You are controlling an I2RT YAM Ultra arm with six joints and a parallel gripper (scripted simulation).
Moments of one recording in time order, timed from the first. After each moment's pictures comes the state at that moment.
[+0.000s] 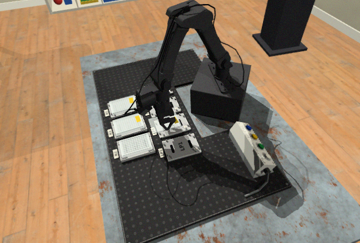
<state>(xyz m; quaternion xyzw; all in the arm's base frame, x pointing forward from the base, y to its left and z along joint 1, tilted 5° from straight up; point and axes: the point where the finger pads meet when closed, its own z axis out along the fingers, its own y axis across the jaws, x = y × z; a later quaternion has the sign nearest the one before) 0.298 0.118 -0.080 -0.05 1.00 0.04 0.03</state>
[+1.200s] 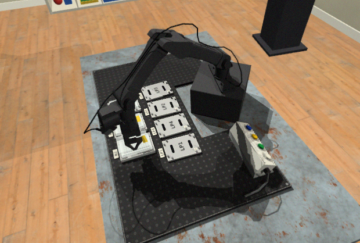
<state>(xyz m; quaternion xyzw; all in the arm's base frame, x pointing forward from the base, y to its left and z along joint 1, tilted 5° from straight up) 0.444 0.185 -0.071 -0.05 1.00 0.04 0.04</state>
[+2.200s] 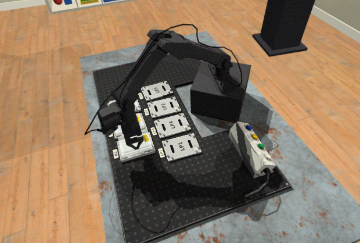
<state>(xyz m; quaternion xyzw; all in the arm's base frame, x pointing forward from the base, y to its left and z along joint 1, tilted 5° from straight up) 0.437 0.182 -0.073 -0.05 1.00 0.04 0.02</state>
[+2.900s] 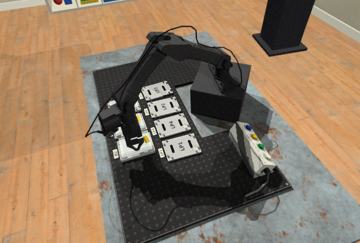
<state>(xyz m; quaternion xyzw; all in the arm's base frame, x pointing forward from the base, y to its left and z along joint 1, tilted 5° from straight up) 0.436 0.183 -0.081 -0.05 1.00 0.04 0.02</state>
